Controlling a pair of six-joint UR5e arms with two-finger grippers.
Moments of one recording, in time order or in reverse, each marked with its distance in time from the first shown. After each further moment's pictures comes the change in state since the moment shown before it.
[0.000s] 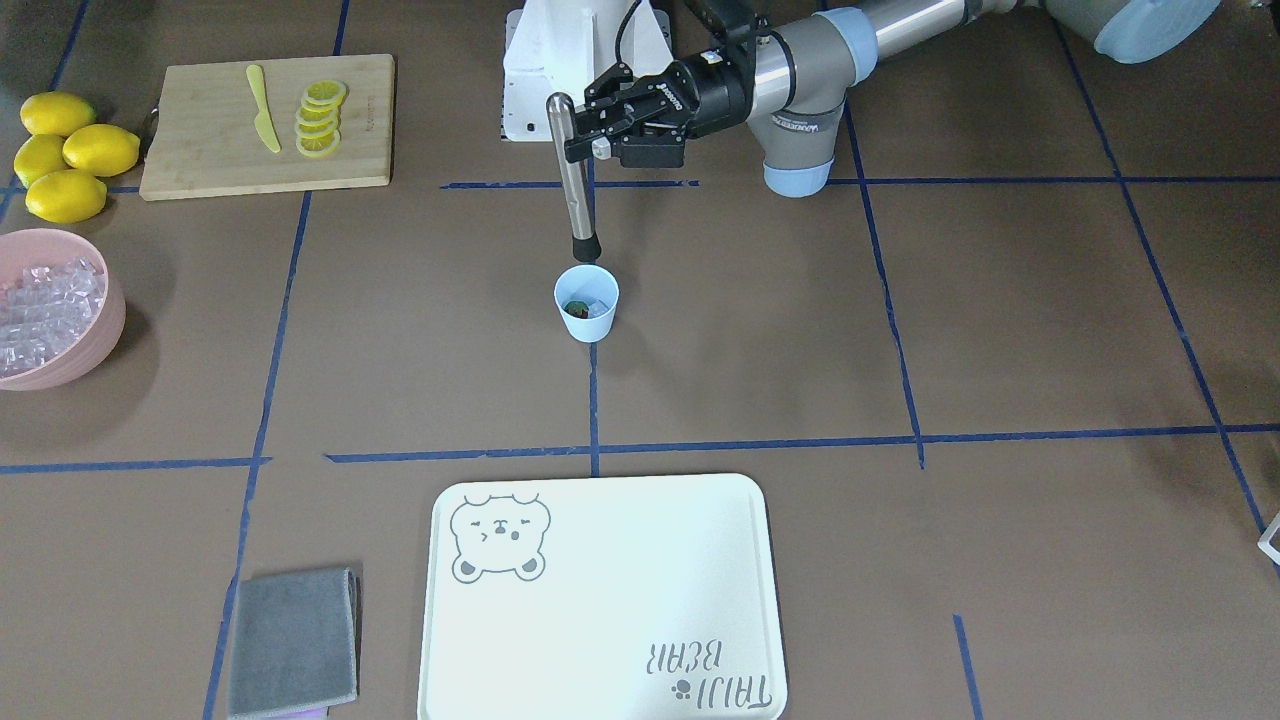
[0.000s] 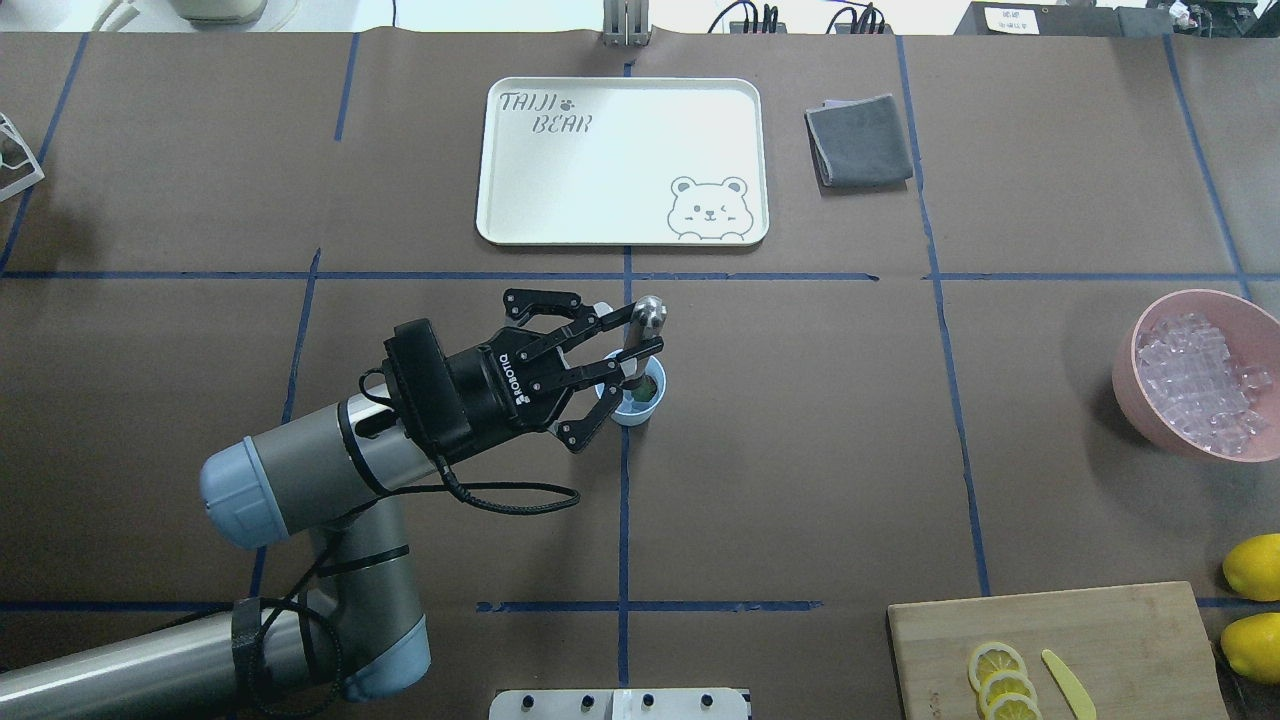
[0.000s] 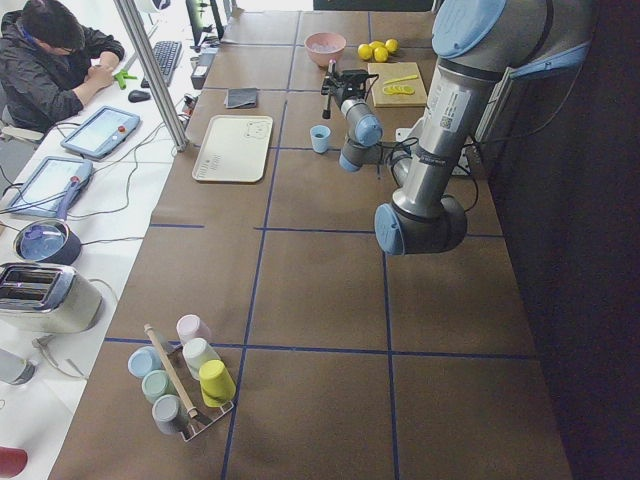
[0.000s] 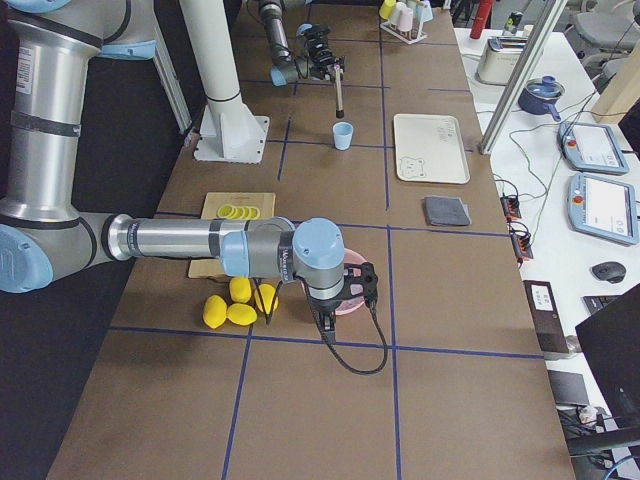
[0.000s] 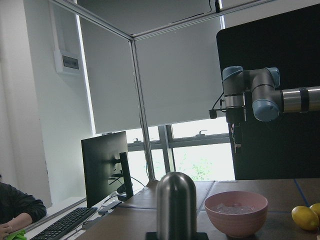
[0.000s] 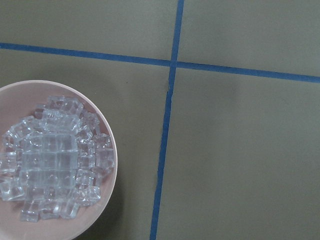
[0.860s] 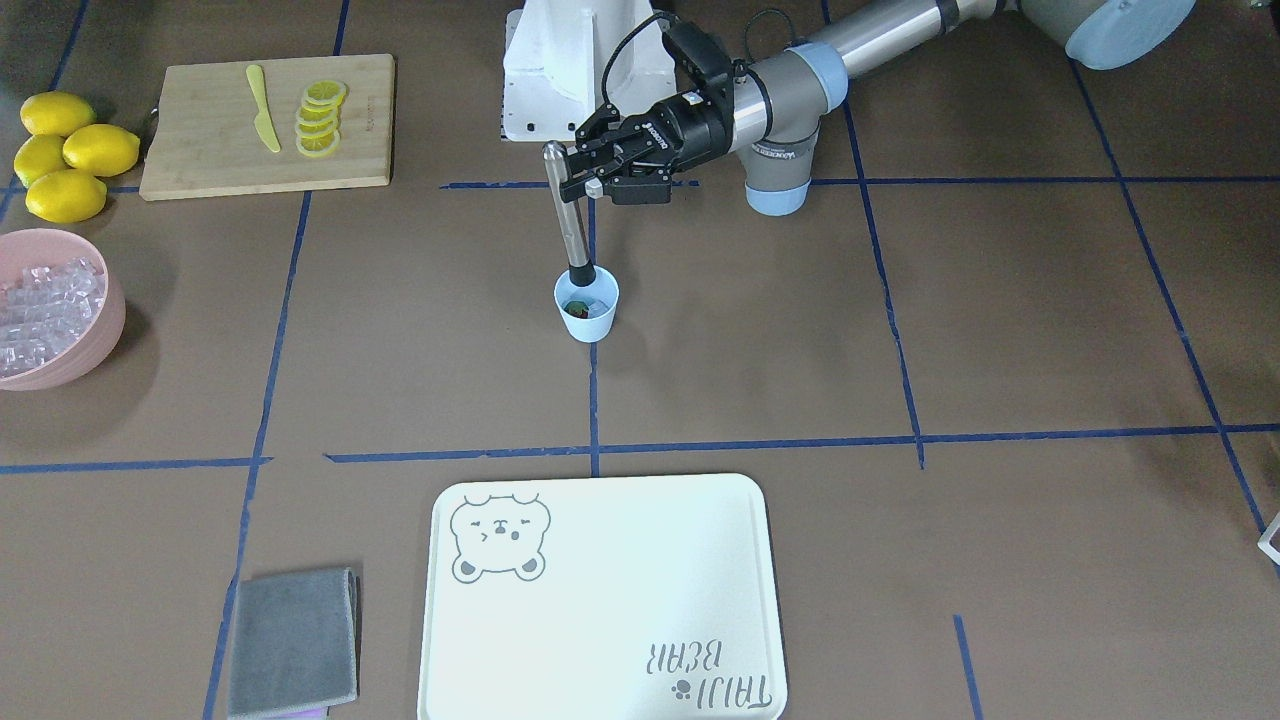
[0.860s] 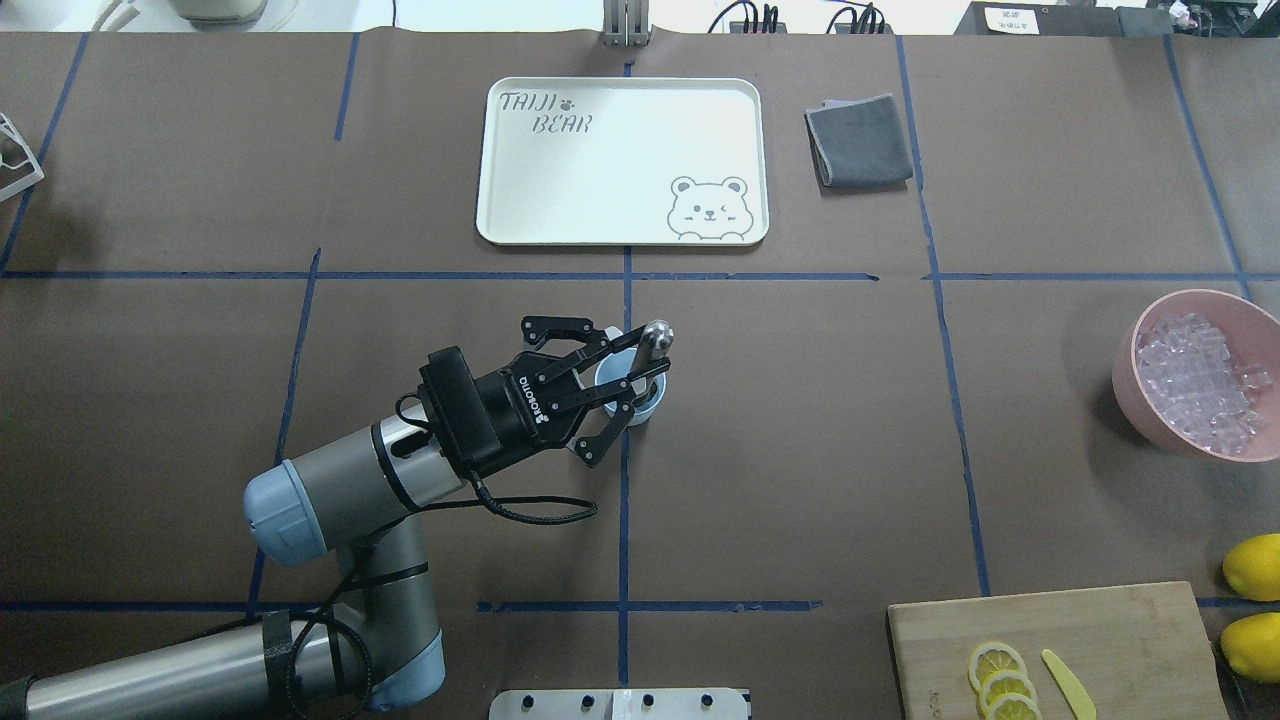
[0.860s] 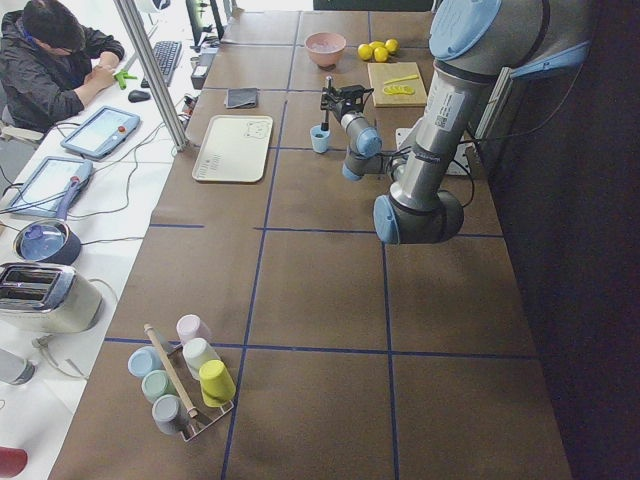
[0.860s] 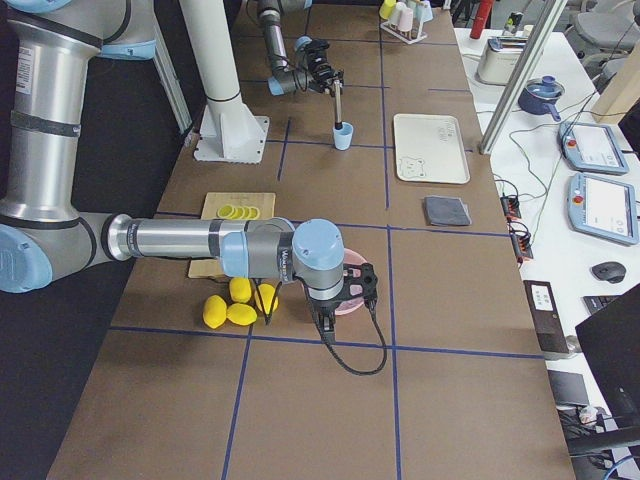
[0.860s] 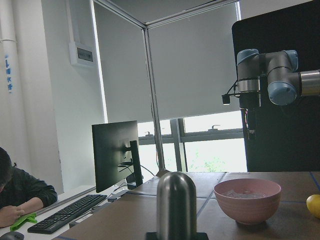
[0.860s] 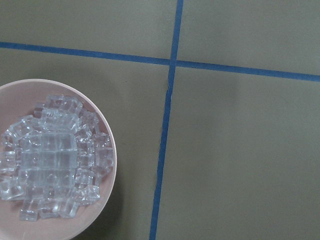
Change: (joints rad) left arm 0.035 -0.027 0.114 -0.058 0.044 0.001; right arm 0.000 -0.001 -0.001 0.000 0.000 -0.001
